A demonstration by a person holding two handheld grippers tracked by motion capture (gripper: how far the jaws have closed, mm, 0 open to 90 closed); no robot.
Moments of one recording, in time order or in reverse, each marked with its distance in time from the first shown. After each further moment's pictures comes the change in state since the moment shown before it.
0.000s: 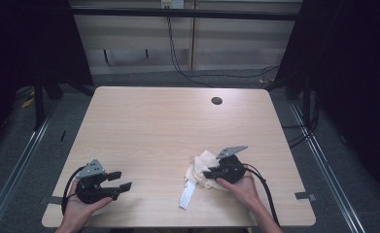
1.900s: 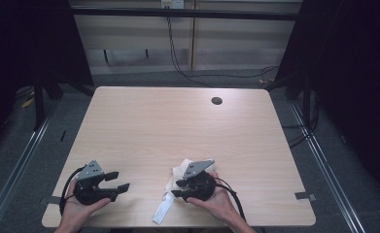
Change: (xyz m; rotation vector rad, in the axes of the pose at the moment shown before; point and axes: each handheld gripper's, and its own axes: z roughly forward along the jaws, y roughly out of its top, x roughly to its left) left arm 0.000 -0.002 -0.003 0.016 0.029 0.030; right arm 0.089 0.024 0.034 -0.017 0.118 -0.223
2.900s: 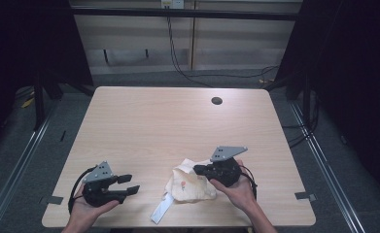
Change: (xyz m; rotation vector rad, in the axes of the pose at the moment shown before) left arm -0.026 0.018 0.007 -0.021 -0.137 0.080; right arm -0.034 0.001 -0.072 -0.151 -0.109 0.058
